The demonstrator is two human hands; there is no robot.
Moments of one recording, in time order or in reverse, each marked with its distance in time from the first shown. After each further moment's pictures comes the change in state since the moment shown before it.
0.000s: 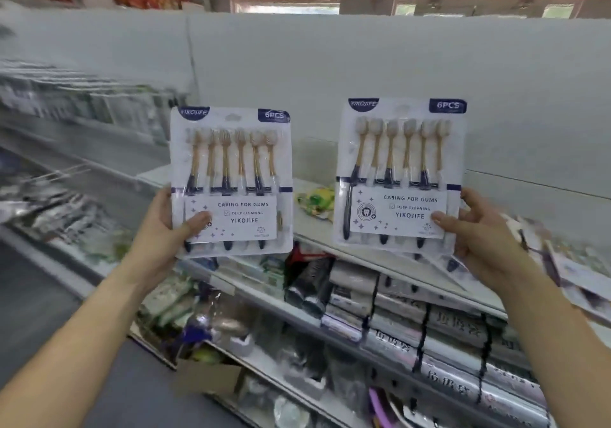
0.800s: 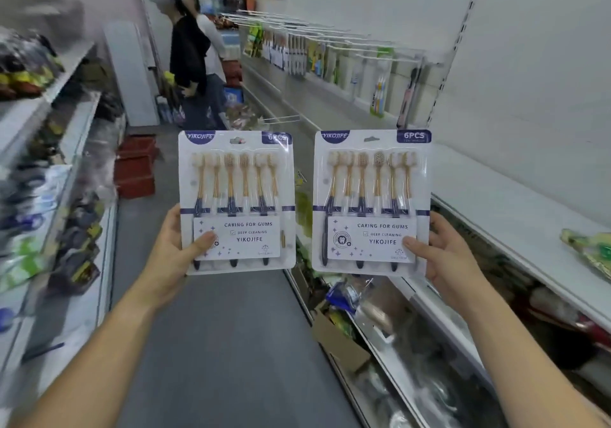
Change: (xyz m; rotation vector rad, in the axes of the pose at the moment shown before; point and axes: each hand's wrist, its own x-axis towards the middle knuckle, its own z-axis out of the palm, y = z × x) left_hand -0.148 -0.031 -0.320 0.141 0.593 -0.016; right_hand 0.032 0.158 0.377 -0.011 -0.682 0.196
